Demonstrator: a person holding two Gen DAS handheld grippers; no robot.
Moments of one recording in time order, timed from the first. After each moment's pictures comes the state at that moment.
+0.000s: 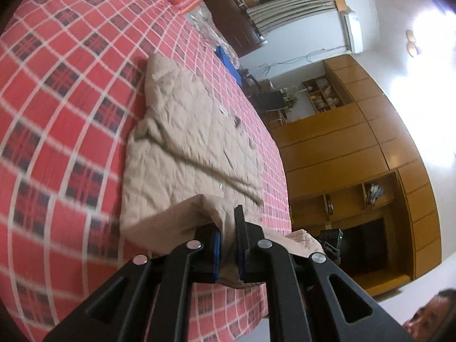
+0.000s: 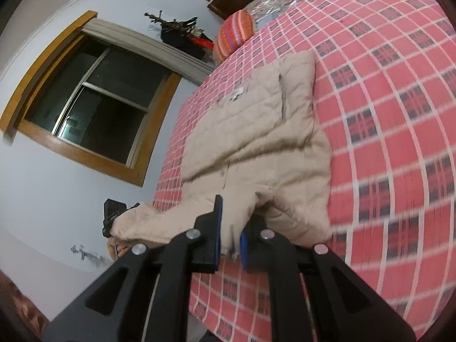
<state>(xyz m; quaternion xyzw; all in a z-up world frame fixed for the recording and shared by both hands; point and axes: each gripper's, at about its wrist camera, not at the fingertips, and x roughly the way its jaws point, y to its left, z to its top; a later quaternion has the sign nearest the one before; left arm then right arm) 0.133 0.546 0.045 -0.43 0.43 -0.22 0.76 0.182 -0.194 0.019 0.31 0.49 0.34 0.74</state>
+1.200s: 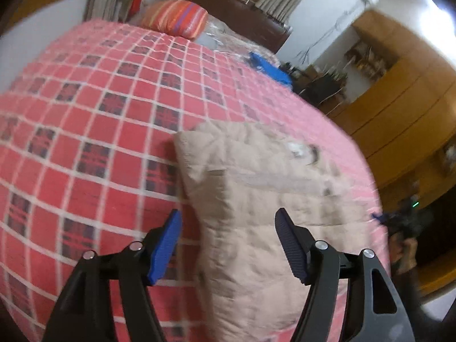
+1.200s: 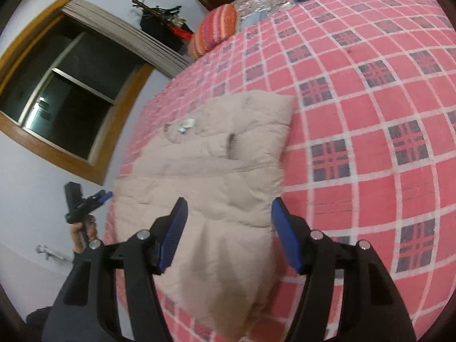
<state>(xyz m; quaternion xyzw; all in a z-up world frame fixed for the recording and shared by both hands) 0.286 0.539 0.037 -0.19 0.47 -0.10 0.85 0.337 -0.173 -0.029 0.22 0.52 0.30 0.77</state>
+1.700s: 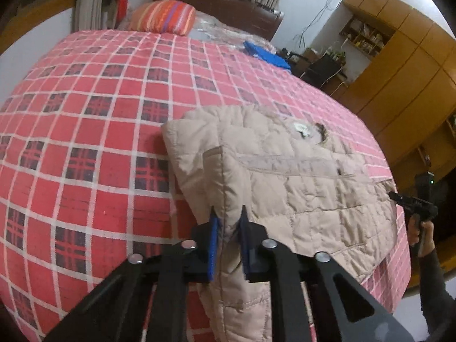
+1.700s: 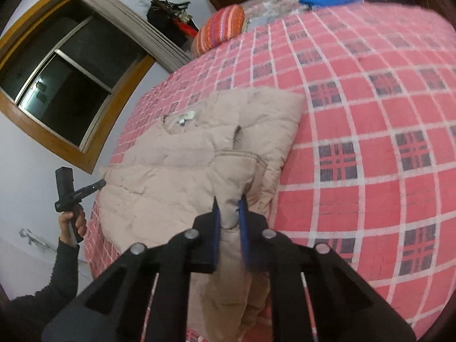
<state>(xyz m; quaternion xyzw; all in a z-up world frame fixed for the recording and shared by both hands) 0.275 0.511 0.033 -0.15 0.46 -0.11 0.87 0.321 -0.154 -0.022 0.17 0.49 0.31 0.80</state>
